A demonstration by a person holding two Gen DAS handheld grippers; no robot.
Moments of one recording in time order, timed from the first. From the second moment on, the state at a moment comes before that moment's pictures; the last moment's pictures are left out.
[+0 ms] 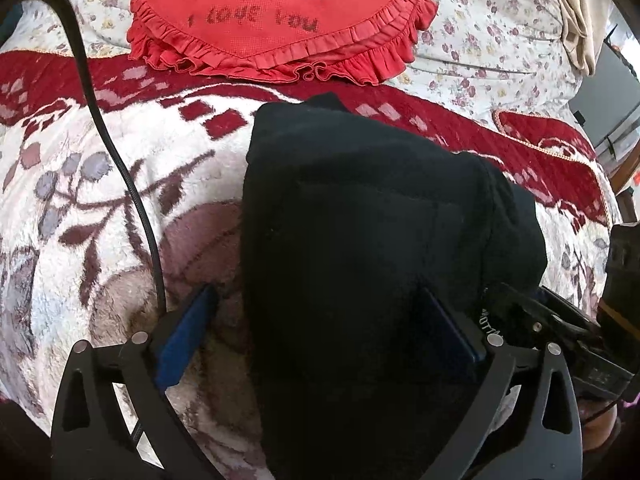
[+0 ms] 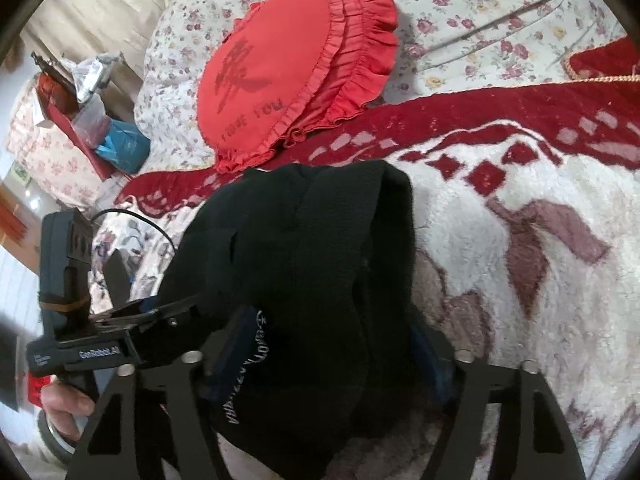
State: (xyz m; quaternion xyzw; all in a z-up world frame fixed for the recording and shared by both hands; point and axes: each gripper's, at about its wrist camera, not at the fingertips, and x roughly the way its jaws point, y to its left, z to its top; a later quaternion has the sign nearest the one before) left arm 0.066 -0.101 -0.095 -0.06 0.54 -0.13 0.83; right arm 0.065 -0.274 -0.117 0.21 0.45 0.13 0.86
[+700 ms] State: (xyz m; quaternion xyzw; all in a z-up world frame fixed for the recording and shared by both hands) left arm 0.060 -0.042 -0.014 -0.09 0.47 -0.15 0.87; right arm 0.096 -0.207 -0.042 0.17 0.39 0.22 0.88
